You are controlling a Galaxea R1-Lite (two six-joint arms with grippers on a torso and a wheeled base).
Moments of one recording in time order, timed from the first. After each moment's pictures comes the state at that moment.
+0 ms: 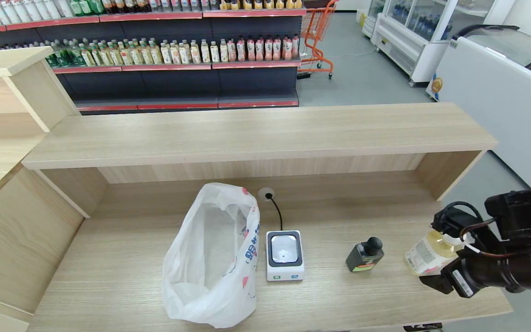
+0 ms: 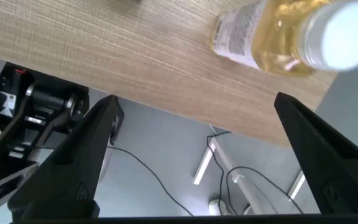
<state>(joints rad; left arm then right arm) 0.00 0.00 0.00 0.00 0.00 0.00 0.08 1.63 -0.56 -0.22 -0.02 -0.46</state>
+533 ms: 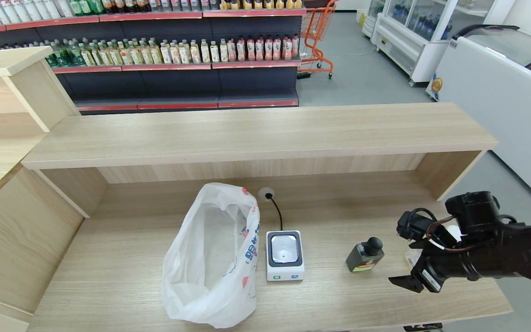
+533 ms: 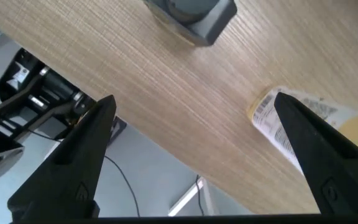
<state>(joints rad) 0.00 0.00 0.00 0.00 0.00 0.00 0.10 1.84 -0.65 -0.32 0.21 -0.70</state>
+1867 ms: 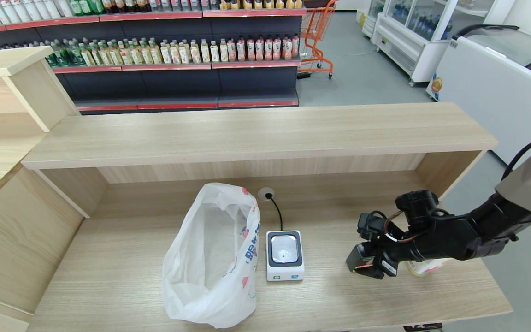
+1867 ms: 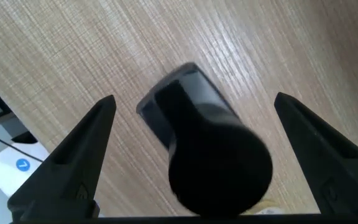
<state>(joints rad) 0.00 0.00 0.00 0.00 0.00 0.00 0.16 2.16 -0.90 -0.38 0.34 -0.91</state>
